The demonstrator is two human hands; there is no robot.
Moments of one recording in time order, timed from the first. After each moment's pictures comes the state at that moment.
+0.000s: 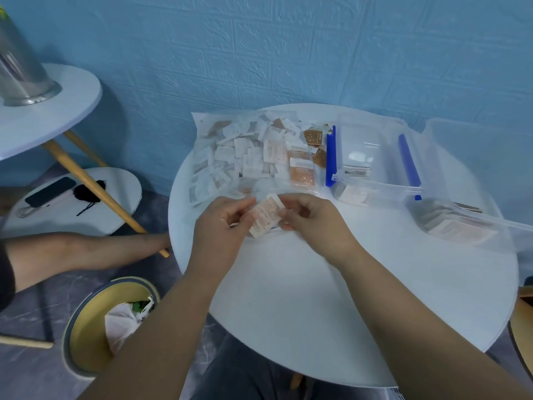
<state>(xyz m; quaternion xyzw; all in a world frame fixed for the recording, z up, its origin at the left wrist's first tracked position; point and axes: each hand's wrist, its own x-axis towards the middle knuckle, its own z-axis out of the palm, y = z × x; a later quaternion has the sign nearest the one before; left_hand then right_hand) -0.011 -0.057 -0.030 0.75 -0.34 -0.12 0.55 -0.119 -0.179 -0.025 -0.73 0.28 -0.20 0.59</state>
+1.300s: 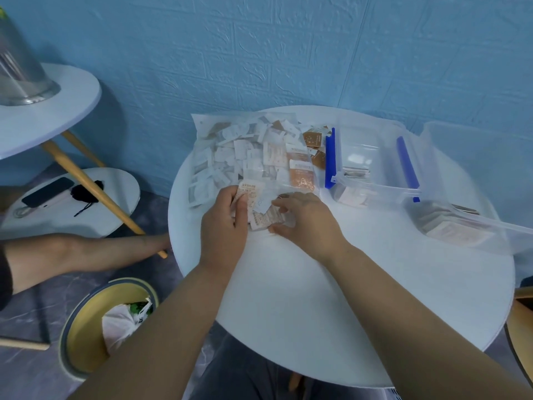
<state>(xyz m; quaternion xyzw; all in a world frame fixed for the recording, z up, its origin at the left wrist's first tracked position) -0.004 -0.076 -0.051 0.77 -0.37 0.03 0.52 -0.108 -0.193 -0.039 -0.94 0.25 -0.12 0.18</state>
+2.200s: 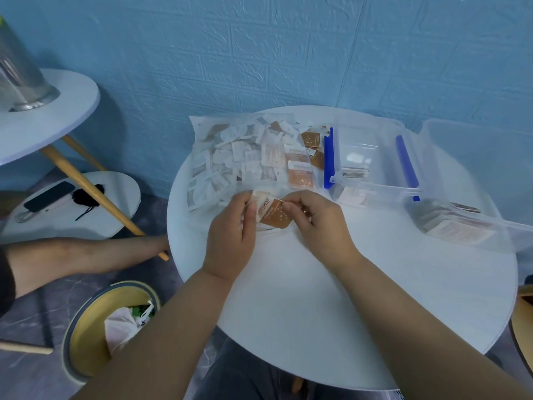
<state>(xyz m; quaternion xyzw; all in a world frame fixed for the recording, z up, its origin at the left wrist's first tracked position) -0.012 -0.075 -0.052 0.73 -0.46 0.05 0.51 -0.122 -0.187 -0.037 -0.84 0.24 -0.32 0.36</state>
